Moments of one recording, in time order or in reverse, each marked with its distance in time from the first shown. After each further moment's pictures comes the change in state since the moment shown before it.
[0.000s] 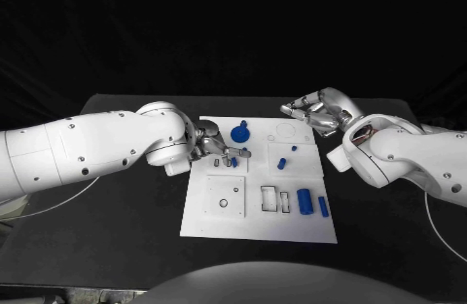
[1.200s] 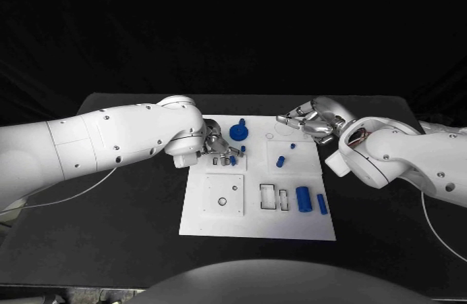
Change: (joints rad) left arm -0.011 0.151 -0.005 -0.179 0.000 0.085 -0.141; left_hand 0.063 0.147 0.099 -0.005 0.243 0.063 -0.026 0.029 0.178 -0.002 -0.023 0.000 0.000 -0.002 -0.009 0.000 0.000 0.002 -0.004 0.007 0.000 0.000; right arm -0.015 0.006 -0.001 -0.009 -0.002 0.087 -0.071; right_hand 0.000 0.008 -0.003 0.003 0.000 0.004 0.004 0.004 0.002 0.000 0.000 0.000 0.000 0.000 0.000 0.000 0.000 0.000 0.000 0.000 0.000 0.000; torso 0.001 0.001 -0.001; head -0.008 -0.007
